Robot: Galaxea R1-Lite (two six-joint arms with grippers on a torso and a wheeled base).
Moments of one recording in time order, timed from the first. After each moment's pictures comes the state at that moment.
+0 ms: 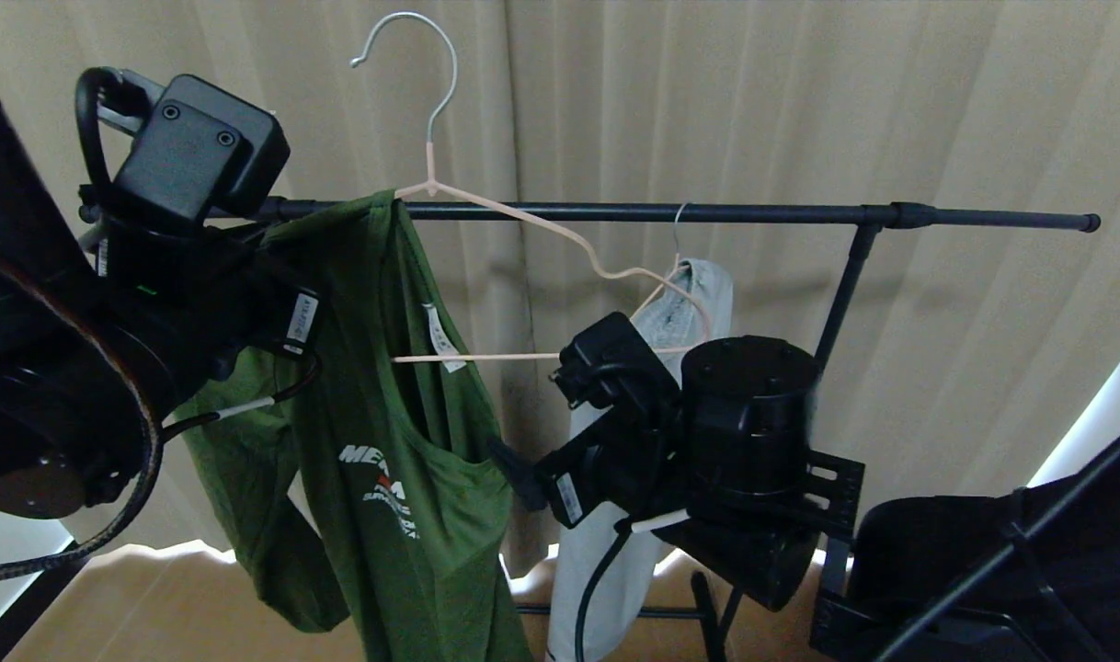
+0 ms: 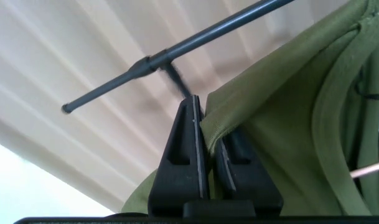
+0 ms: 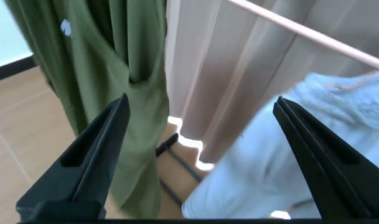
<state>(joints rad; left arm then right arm) -0.59 1.41 -0.83 -0.61 0.63 0.57 0.92 1.93 -0.95 -0.77 -0.23 -0.04</state>
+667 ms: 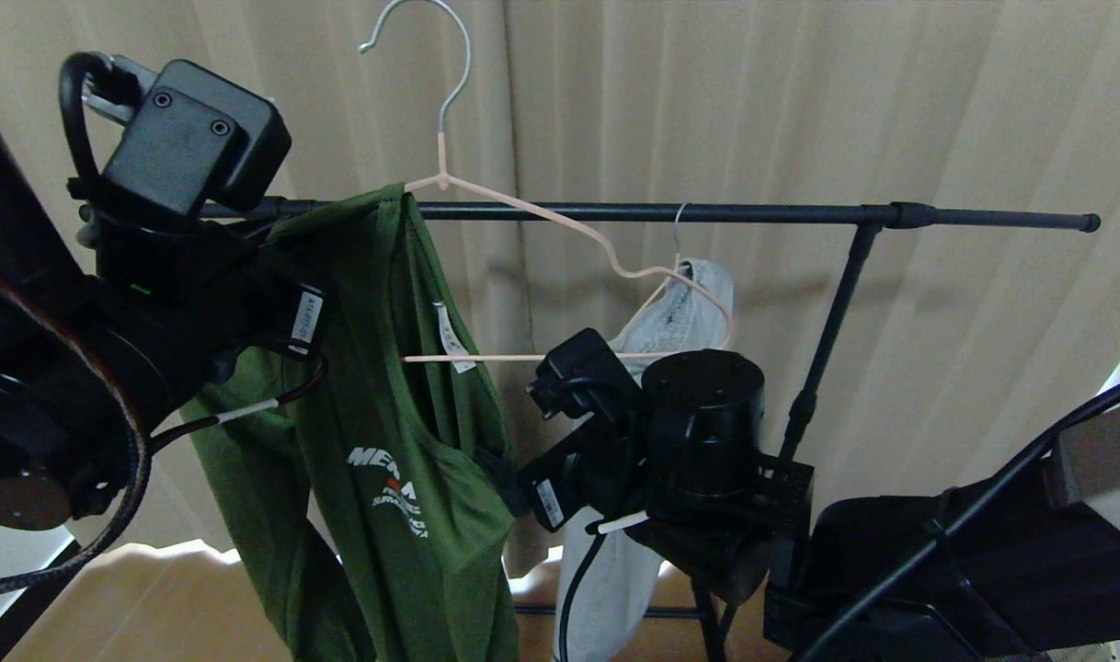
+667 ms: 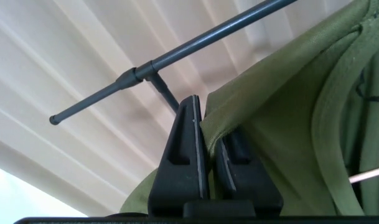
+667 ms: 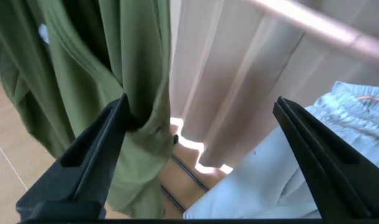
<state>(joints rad) -0.62 1.39 -0.83 -0.61 0.63 0.57 0.92 1.99 -0.98 -0.77 -0.23 -0.04</state>
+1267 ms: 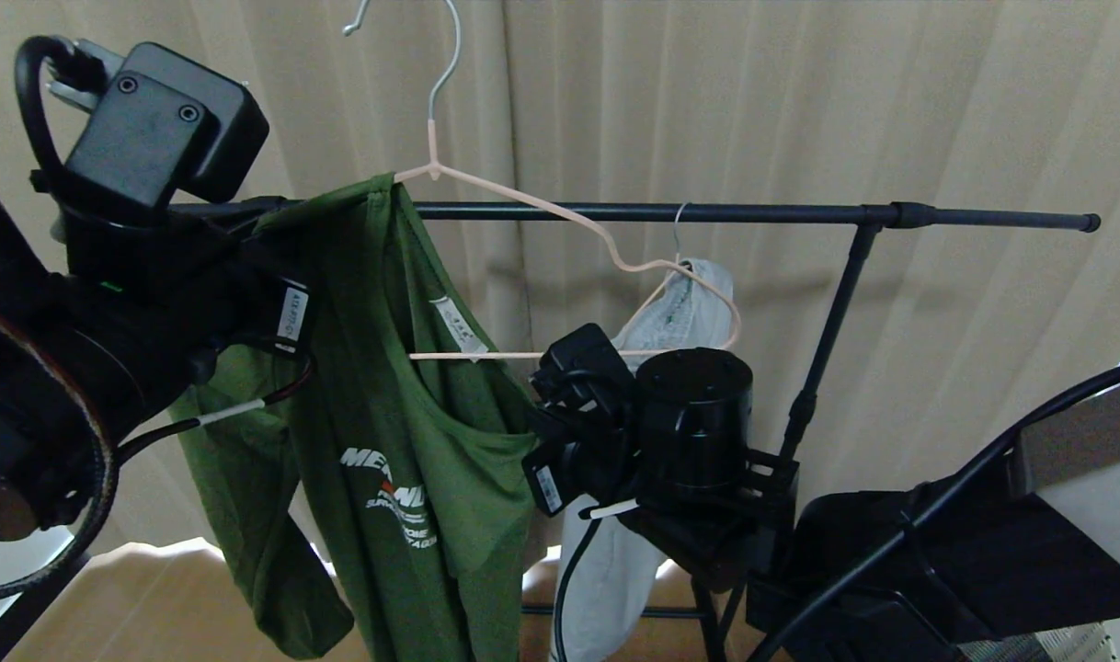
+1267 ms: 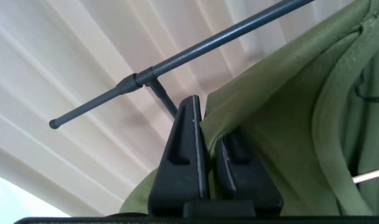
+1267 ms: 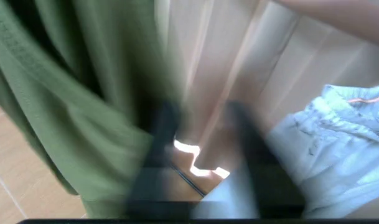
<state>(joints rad) -0.63 1.37 -0.83 -0.61 0.64 0.57 0.90 2.02 -1.00 -0.81 -0.26 -0.04</state>
